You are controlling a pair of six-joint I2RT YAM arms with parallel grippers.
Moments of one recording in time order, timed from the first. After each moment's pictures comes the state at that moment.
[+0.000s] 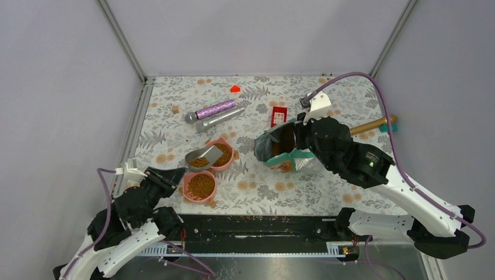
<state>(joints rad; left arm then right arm) -0.90 0.01 0.61 -0.89 -0.58 -1.21 1.00 1.01 1.31 -0.68 0.59 0.26</state>
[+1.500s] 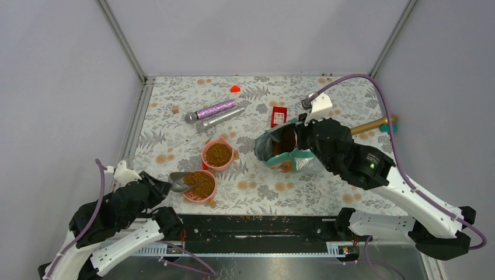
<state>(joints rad) -0.90 0.22 0.92 -1.44 -0.58 -1.22 1.00 0.99 1.29 -0.66 0.61 0.23</state>
